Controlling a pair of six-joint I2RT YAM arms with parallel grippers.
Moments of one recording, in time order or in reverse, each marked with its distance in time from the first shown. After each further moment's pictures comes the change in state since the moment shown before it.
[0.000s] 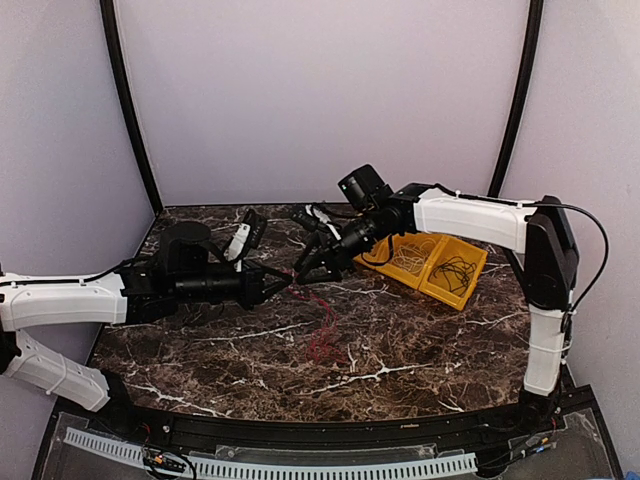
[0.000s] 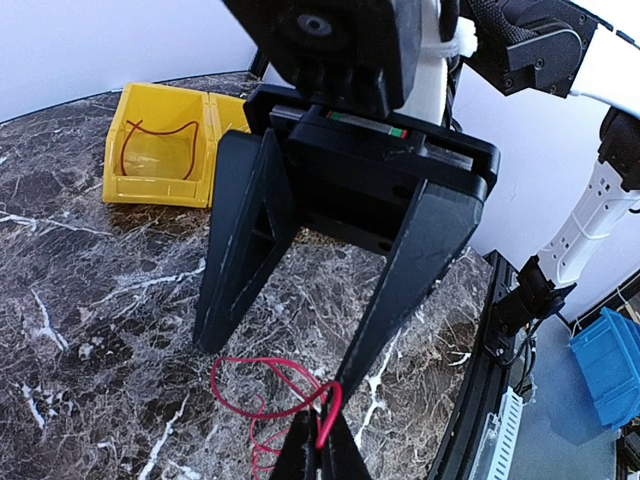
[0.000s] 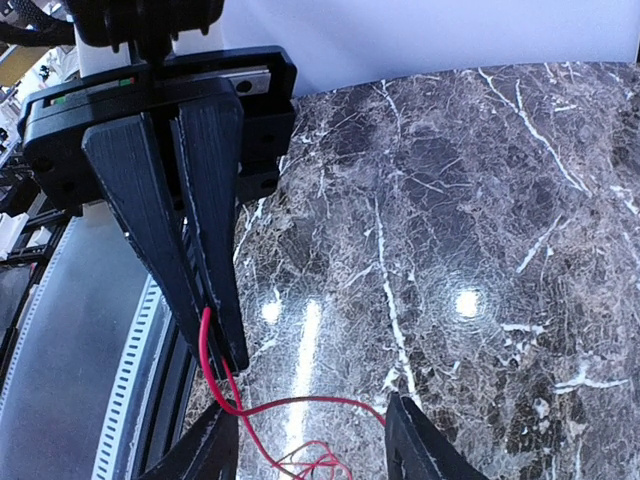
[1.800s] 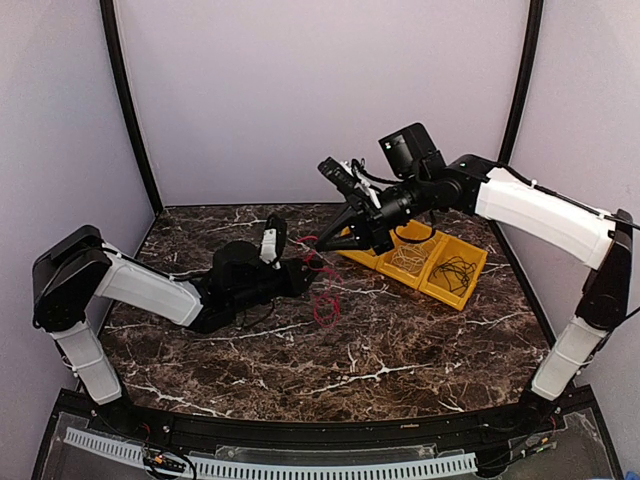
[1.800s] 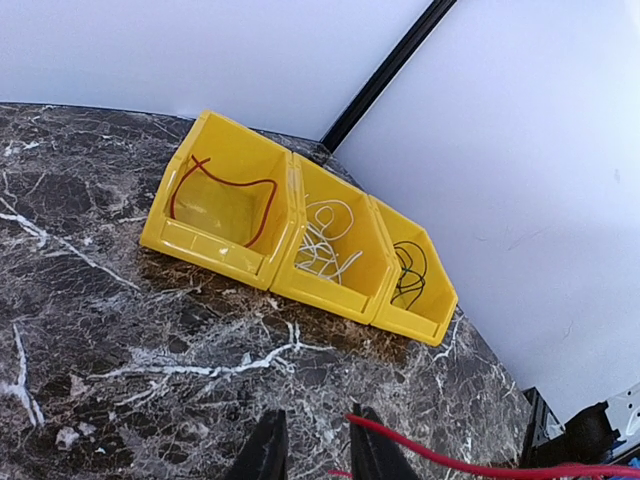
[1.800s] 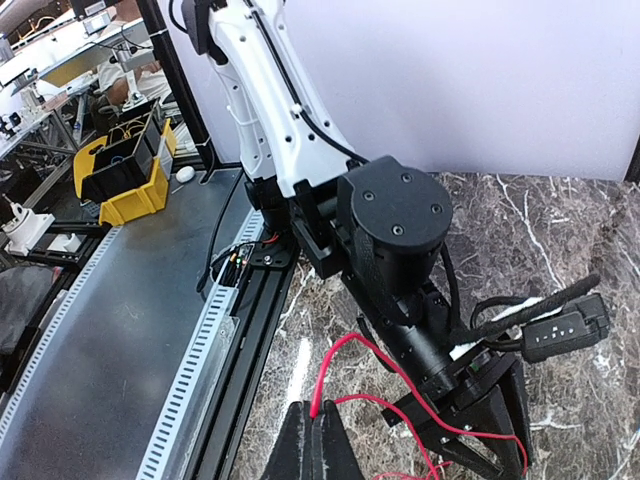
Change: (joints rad) left arm -0.007 0.492 0.050 0.596 -0.254 -0.226; right arm 0.014 -0.306 -0.056 -0.058 -0.046 -0.002
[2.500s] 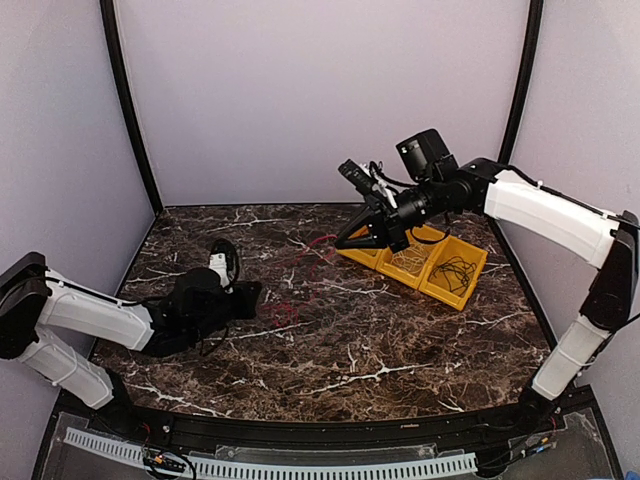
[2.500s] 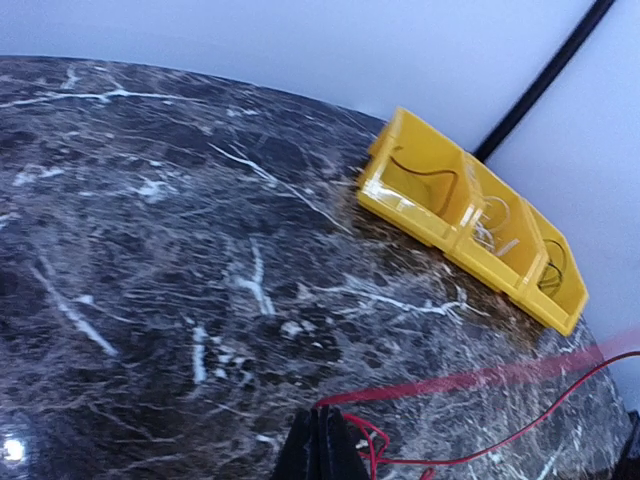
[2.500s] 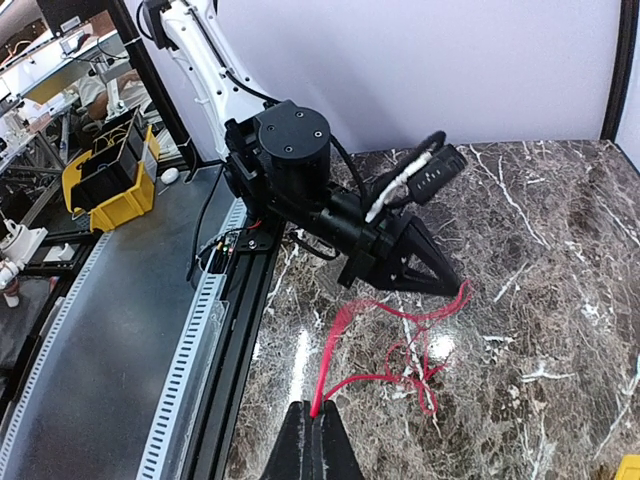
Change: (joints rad) left arm 0.002 -0.300 -0.313 -0.168 -0.314 -0.026; right arm -0.092 -0.041 -0.077 -0.021 -0.022 -0.010
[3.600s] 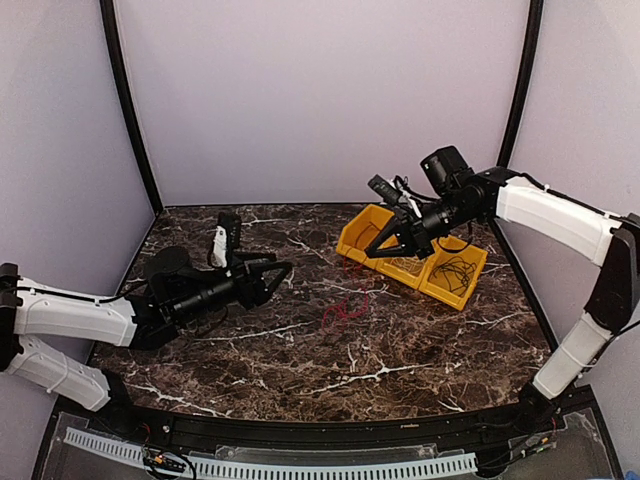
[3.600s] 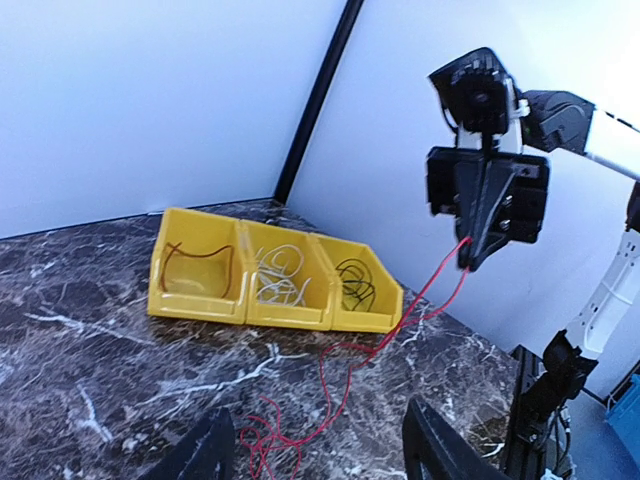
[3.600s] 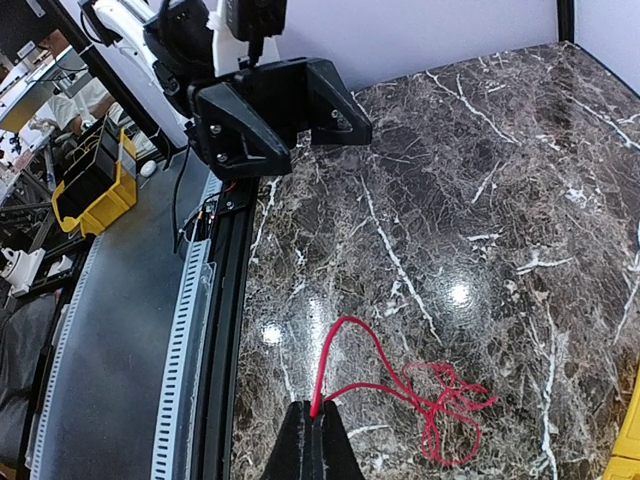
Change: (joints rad) left arm 0.002 -0.177 0.023 0.141 0.375 0.276; right arm -0.161 -0.047 -0.122 -0.131 -0.022 -0.052
